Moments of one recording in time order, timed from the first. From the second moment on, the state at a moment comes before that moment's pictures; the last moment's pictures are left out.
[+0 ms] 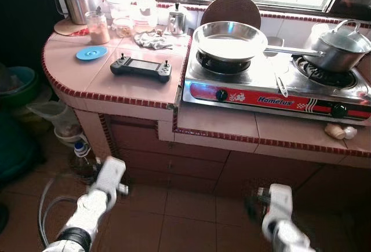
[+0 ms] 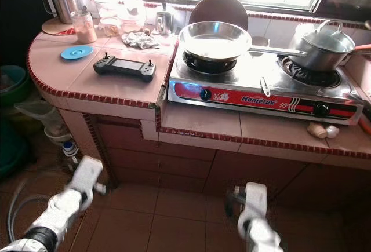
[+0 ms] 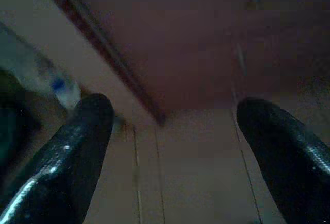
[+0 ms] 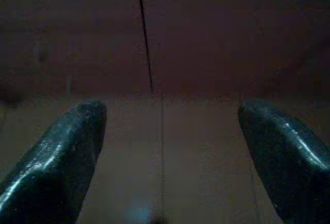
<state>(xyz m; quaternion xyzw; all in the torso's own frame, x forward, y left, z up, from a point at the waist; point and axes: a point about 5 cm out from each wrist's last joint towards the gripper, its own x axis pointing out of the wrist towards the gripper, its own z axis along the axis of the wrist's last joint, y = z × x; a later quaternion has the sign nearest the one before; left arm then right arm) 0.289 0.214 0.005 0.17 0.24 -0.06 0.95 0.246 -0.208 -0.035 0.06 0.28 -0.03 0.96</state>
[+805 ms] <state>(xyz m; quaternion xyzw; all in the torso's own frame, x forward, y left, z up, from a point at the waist) 0.217 0.209 0.081 0.19 0.06 -0.08 0.98 0.195 -0.199 0.078 0.05 0.08 -0.01 1.00</state>
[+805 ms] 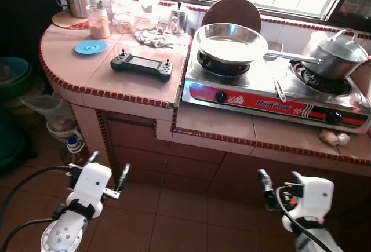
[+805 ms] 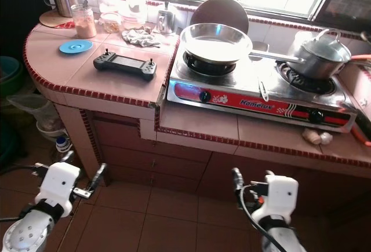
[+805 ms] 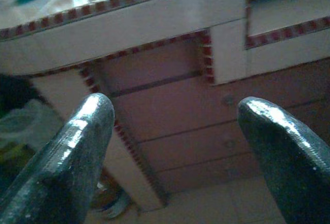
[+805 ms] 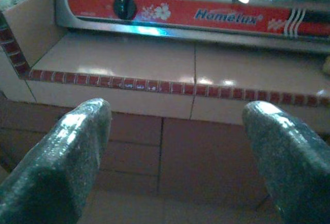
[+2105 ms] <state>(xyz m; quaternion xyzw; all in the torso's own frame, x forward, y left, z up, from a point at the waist) 0.250 0.180 0.104 0.17 0.06 -0.07 0.98 0.226 -0.176 0.099 0.08 0.06 0.07 0.99</state>
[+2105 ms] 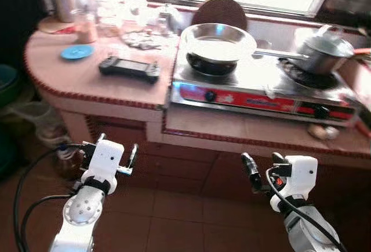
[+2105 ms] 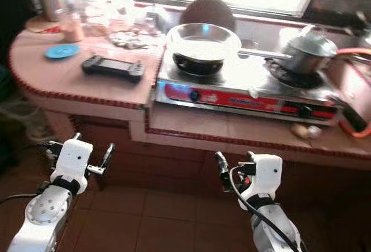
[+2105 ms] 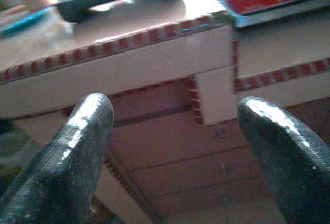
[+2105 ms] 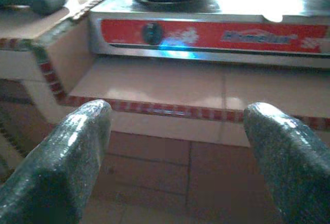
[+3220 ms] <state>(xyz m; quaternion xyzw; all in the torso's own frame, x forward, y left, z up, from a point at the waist) 0.277 0.121 0.100 0.15 0.05 -0.21 0.96 0.204 -0.210 0.096 0.06 0.03 -0.06 1.00</state>
